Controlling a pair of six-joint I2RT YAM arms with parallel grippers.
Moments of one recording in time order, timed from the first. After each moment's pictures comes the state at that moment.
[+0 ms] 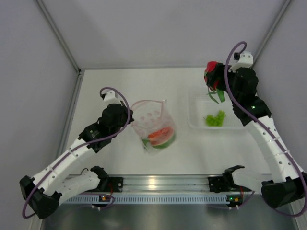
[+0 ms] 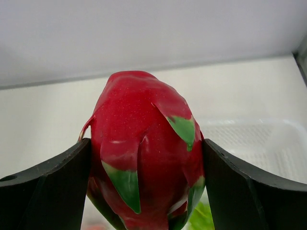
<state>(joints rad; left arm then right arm) -0.68 0.93 0.89 -0.42 -0.44 -0.71 0.35 1.11 1.28 -0.32 0.24 0.24</state>
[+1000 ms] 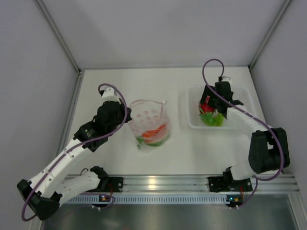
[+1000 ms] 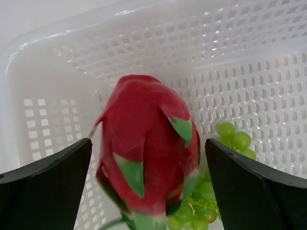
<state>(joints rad) -0.66 0.92 0.96 -0.49 -0.39 -0.63 0.19 1.47 0.96 -0.19 0.19 0.38</state>
